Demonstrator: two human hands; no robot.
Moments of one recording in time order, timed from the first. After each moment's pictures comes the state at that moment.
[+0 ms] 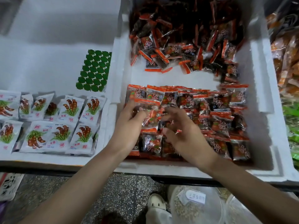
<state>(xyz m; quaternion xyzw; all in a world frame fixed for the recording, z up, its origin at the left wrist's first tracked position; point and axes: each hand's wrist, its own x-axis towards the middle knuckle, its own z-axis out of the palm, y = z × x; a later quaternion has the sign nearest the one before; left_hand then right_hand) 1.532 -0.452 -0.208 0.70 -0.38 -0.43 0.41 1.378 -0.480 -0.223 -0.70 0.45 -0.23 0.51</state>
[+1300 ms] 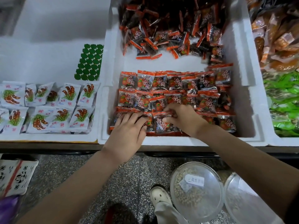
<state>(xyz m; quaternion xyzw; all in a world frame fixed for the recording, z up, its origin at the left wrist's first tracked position) 1.516 -0.388 -0.248 0.67 -0.73 -0.12 0.02 1.338 -0.492 -0.260 -0.80 0.46 -0.04 0.39</state>
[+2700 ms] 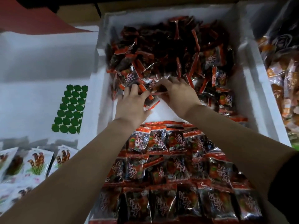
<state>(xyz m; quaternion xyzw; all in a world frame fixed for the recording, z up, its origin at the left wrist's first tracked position) 1.545 -0.642 -0.245 0.72 -0.69 -0.02 0.01 1.397 -0.700 -0.239 -0.87 0.47 -0.14 0.11</state>
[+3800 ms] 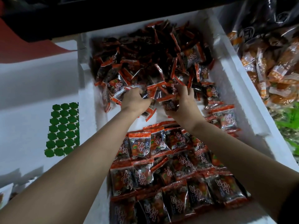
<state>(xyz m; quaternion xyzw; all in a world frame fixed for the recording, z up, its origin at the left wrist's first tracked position) 1.533 -0.686 -0.235 0.74 -0.58 -0.30 0.19 1.378 -0.655 -0.247 -0.67 0.62 -0.27 0.30</state>
